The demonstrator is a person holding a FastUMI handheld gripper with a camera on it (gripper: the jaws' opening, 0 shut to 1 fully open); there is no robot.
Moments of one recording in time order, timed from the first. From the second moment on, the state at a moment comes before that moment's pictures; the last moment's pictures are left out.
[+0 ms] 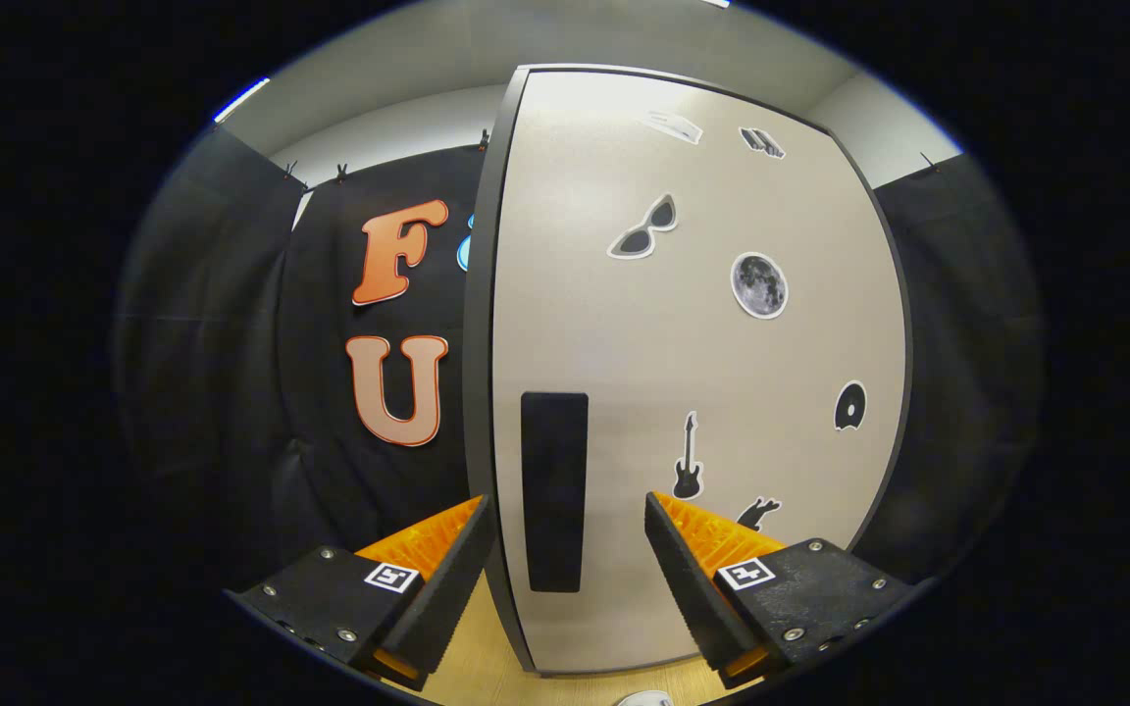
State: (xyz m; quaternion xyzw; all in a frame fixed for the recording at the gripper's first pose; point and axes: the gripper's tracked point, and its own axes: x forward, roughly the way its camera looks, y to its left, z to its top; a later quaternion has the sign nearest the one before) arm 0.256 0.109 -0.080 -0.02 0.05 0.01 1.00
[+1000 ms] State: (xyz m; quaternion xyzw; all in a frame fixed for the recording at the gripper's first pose) arm 0.252 0.116 -0.080 -0.01 0.05 0.04 1.00
